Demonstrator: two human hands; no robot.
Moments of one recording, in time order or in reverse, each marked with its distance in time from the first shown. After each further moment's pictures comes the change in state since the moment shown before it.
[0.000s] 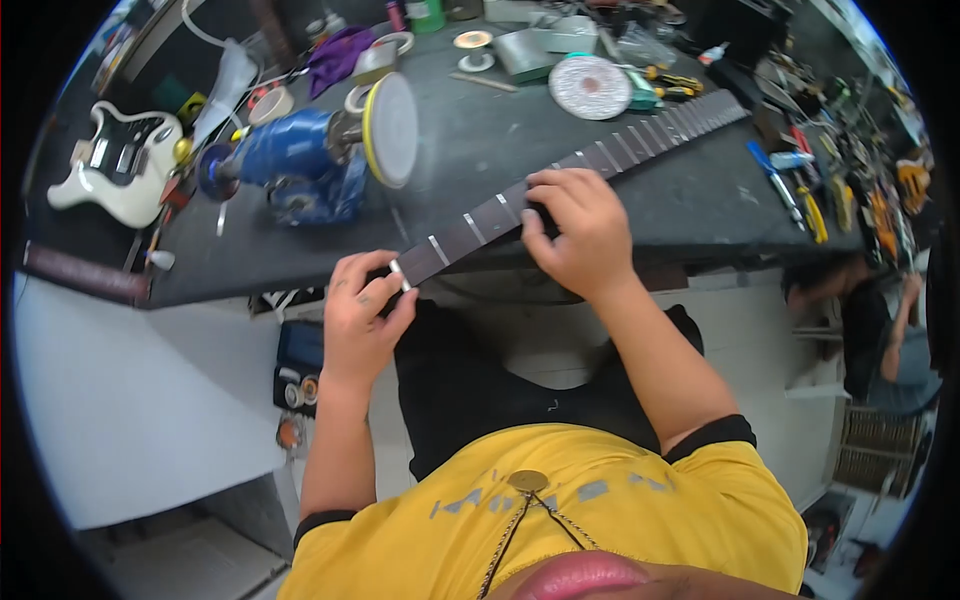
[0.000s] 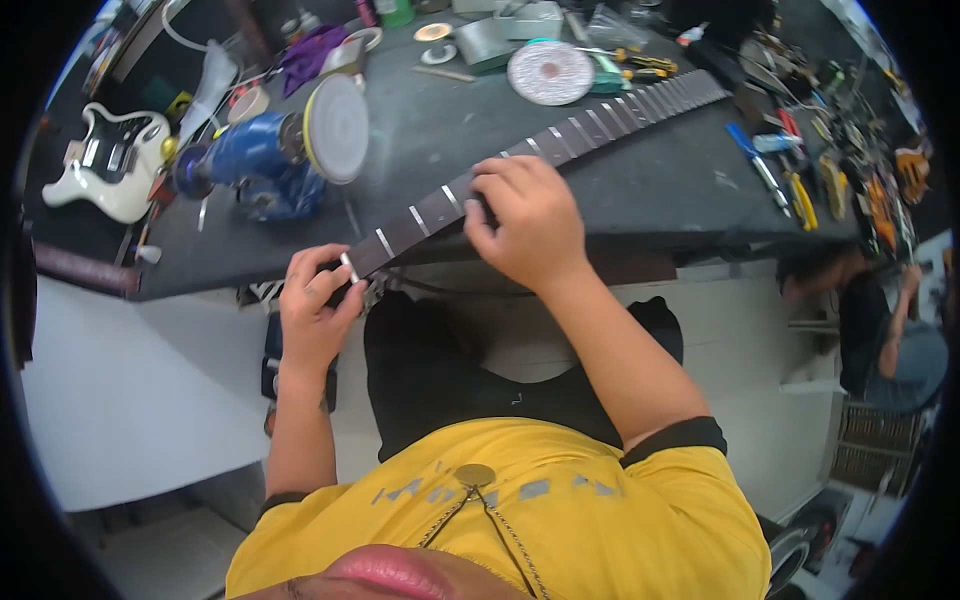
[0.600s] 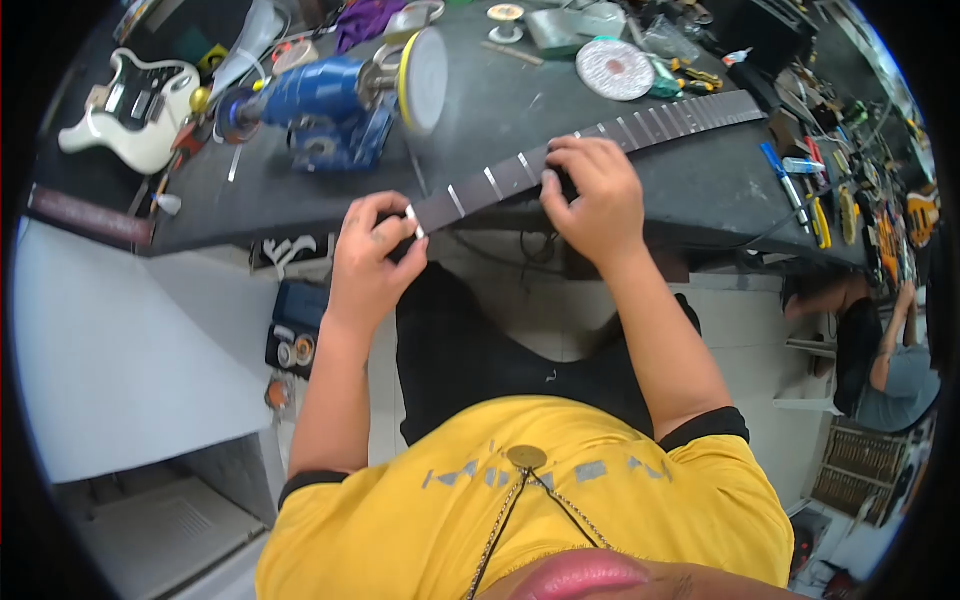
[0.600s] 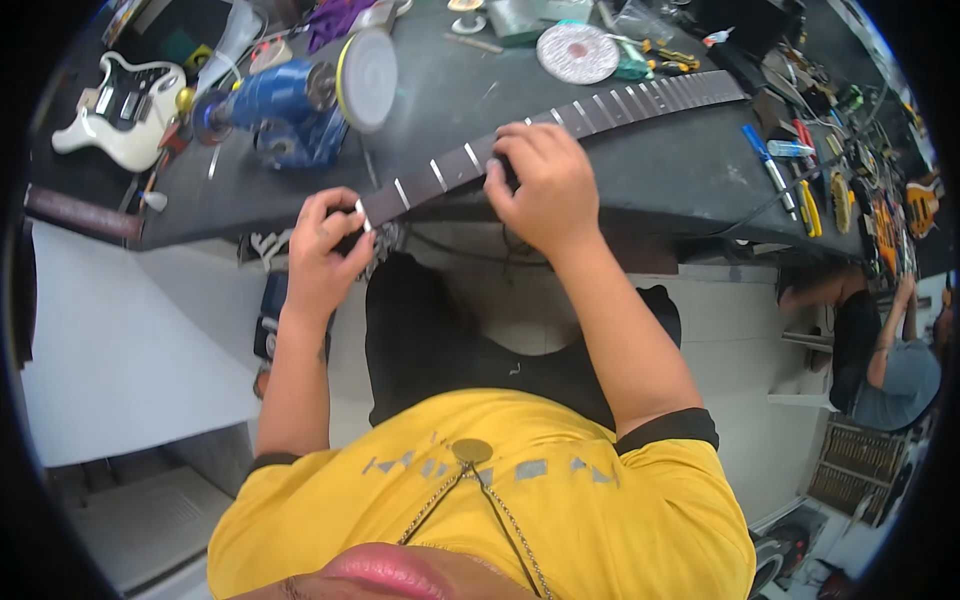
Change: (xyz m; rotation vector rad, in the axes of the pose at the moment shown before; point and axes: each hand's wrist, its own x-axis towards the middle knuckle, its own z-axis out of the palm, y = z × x) left_hand -0.005 -0.005 0.000 -0.047 0.026 -0.024; right_hand -0.002 -0.001 0.004 -0.023 0.022 -0.022
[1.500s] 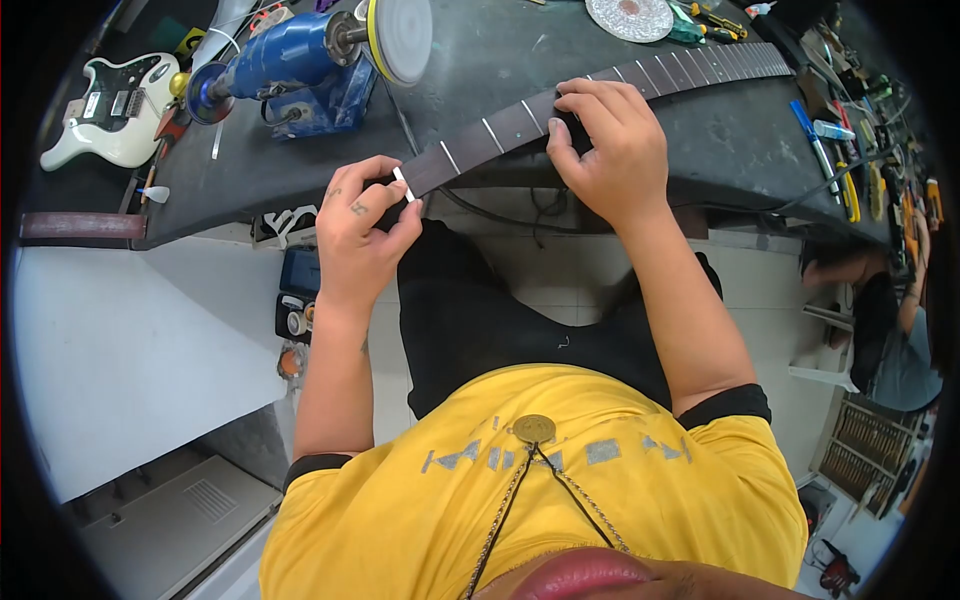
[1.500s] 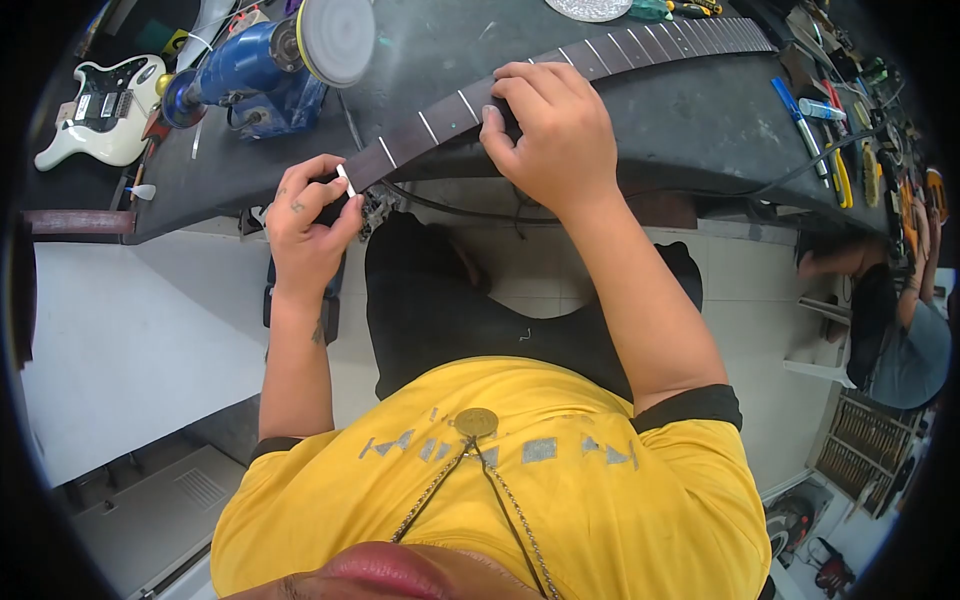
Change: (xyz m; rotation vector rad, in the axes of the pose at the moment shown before) left_hand -0.003 -0.002 0.009 0.008 0.023 -0.022; right_hand -0.004 0.009 0.009 -0.035 0.028 -0.041
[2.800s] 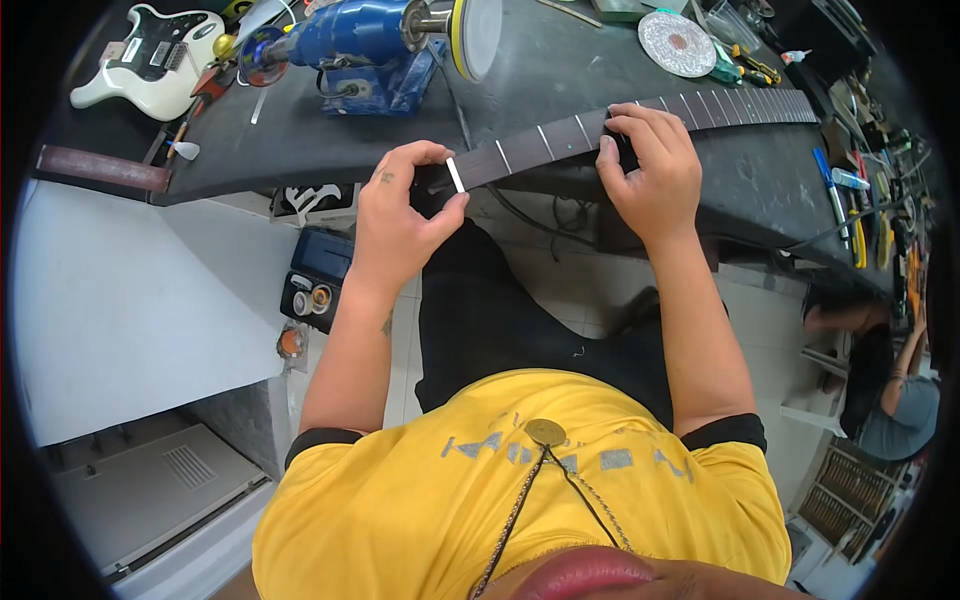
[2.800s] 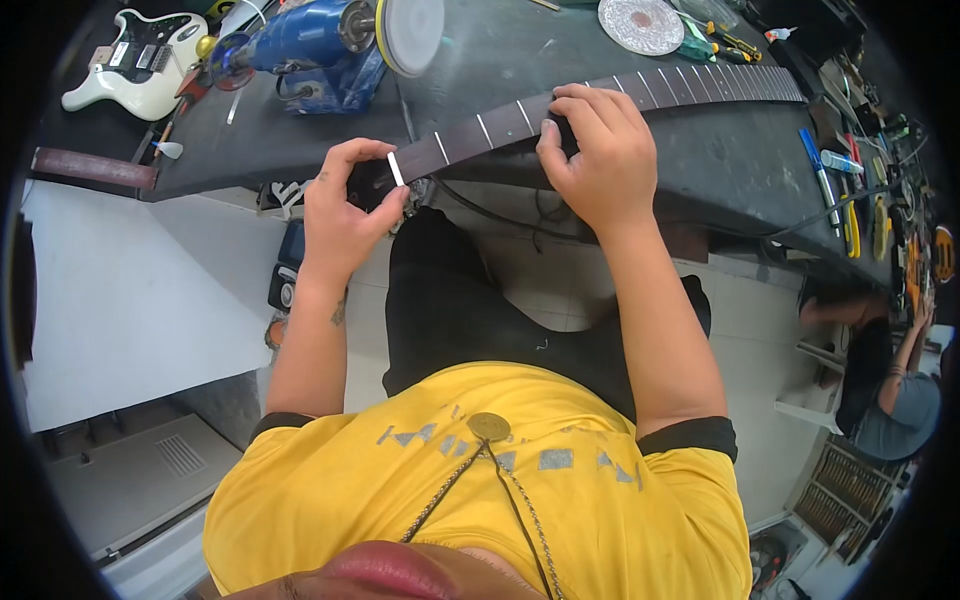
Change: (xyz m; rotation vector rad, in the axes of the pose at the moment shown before) left_hand -0.002 0.001 -0.007 -0.068 -0.005 -0.200; right_hand 0.002 -0.004 0.000 0.001 0.010 -0.003
